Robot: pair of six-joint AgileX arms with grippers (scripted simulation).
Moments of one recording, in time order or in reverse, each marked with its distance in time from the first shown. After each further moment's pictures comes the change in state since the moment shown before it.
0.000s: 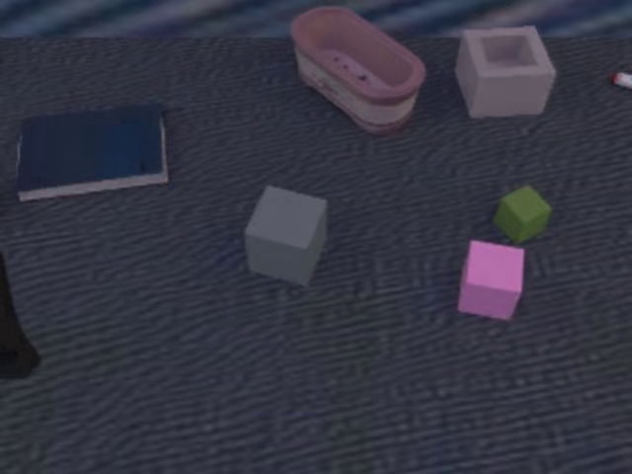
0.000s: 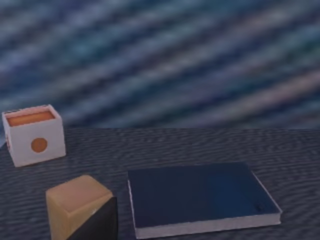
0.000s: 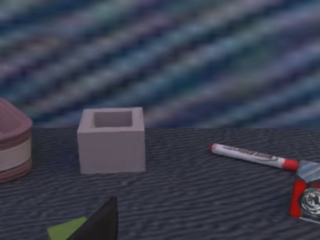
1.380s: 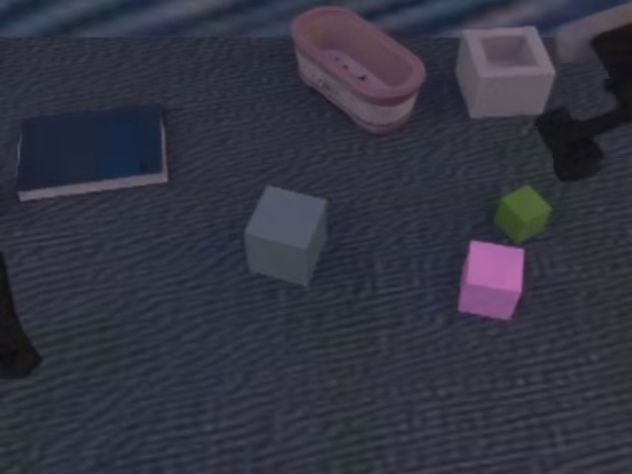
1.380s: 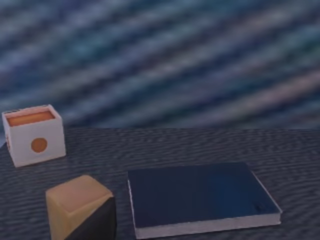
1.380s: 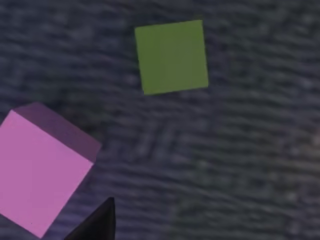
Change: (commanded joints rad) left arm 0.000 0.000 0.000 0.000 0.000 0.000; right arm 0.190 1.833 1.564 -1.033 0.011 -0.208
